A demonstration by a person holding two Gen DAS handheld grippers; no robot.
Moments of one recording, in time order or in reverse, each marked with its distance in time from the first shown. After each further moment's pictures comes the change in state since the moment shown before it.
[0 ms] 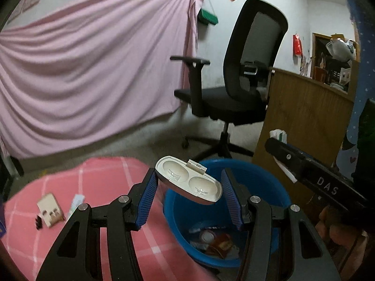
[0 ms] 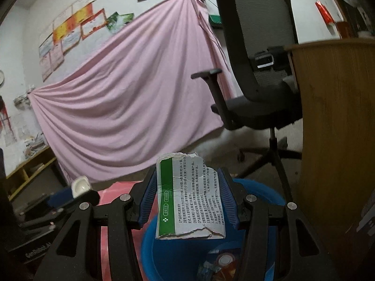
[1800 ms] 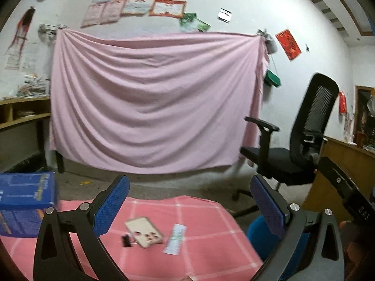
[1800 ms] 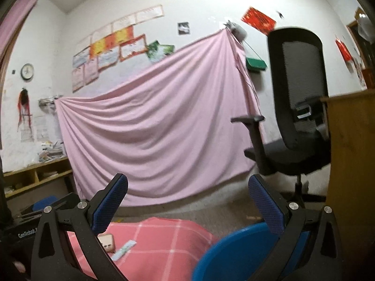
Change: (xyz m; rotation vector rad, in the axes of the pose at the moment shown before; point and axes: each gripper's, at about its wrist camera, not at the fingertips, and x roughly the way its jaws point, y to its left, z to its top) left arm -0.126 0.136 -0.029 -0.203 -0.365 0.313; right arm -0.012 0.111 0.007 -0.149 -0.280 0.117
